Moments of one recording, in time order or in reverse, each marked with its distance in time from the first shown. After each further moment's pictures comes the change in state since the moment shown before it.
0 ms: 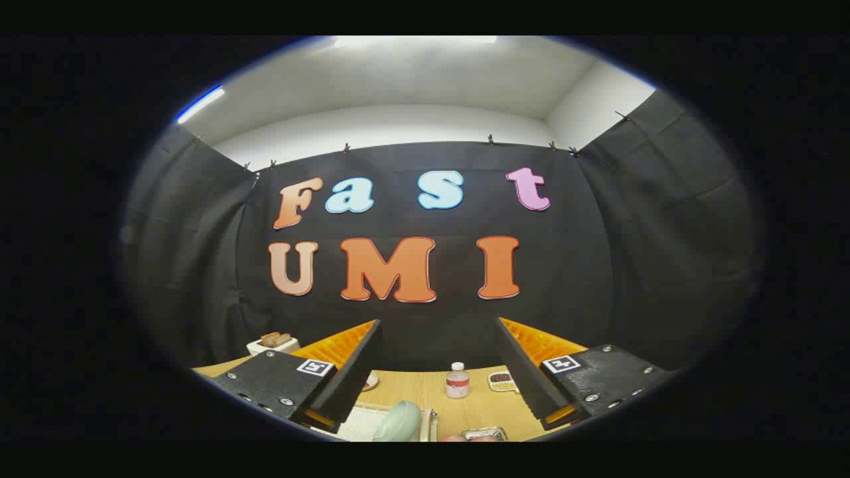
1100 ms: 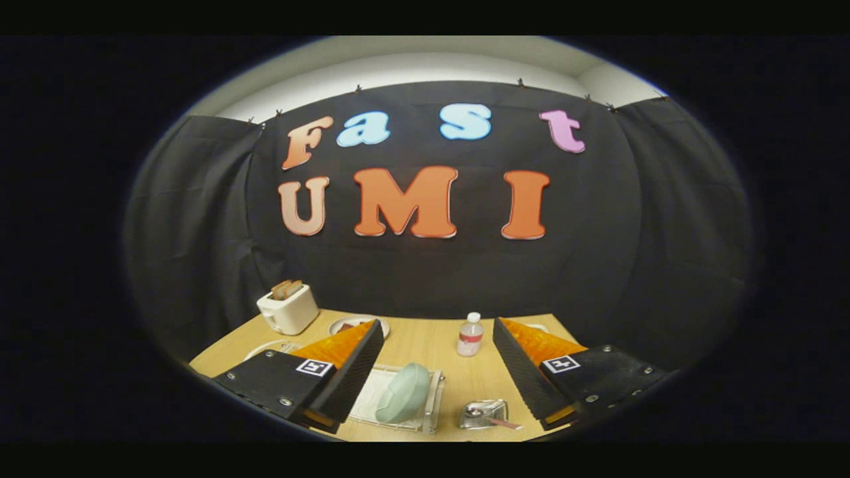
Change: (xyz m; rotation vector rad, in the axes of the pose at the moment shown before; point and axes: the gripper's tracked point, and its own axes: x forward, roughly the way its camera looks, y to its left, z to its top) arm 0.010 0.025 -0.091 -0.022 0.486 0.103
